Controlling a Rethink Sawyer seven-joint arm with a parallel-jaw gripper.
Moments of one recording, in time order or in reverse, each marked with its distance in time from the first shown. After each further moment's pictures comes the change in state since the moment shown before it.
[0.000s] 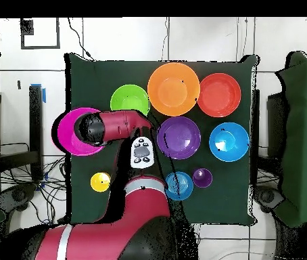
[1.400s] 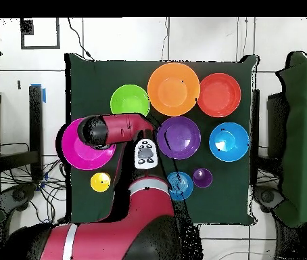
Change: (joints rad) arm -0.018 0.001 0.011 0.034 0.000 0.002 0.000
